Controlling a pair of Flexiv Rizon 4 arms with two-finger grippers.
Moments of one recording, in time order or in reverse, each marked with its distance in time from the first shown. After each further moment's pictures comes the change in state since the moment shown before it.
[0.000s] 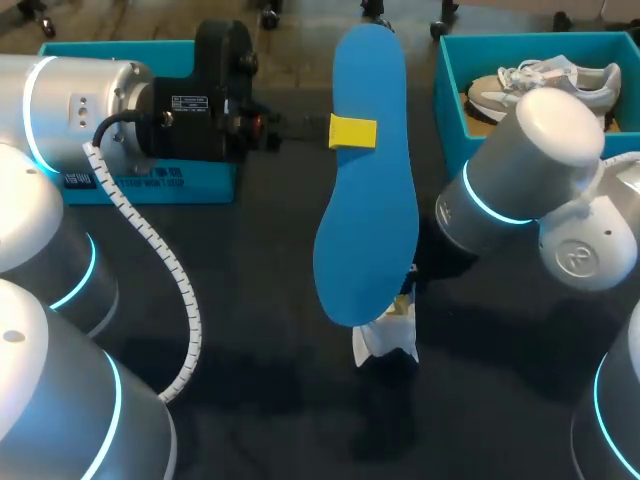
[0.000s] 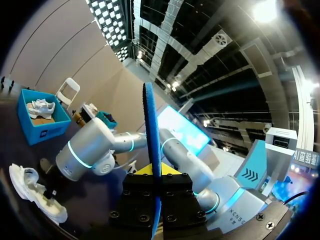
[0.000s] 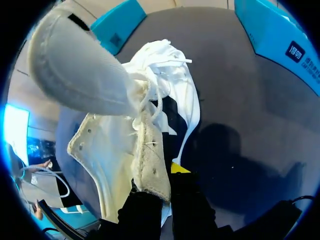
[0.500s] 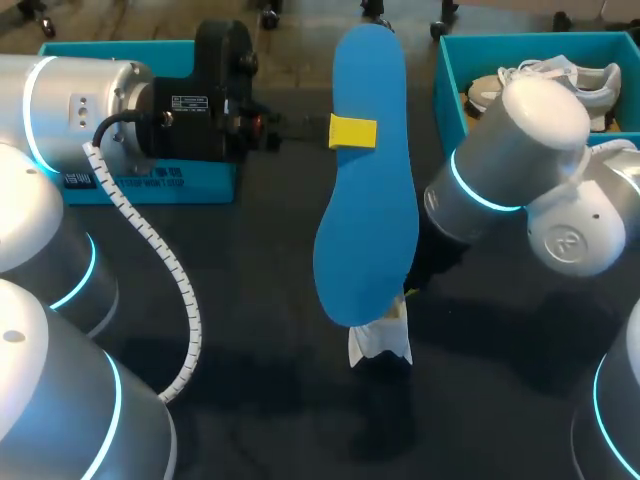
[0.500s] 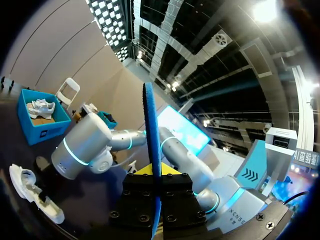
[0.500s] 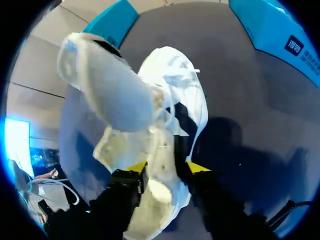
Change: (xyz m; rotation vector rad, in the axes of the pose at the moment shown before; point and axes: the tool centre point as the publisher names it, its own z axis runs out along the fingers) left arm 0.000 0.000 0.000 0.000 0.000 0.000; right arm 0.020 0.008 -0.007 0.026 0.019 0.084
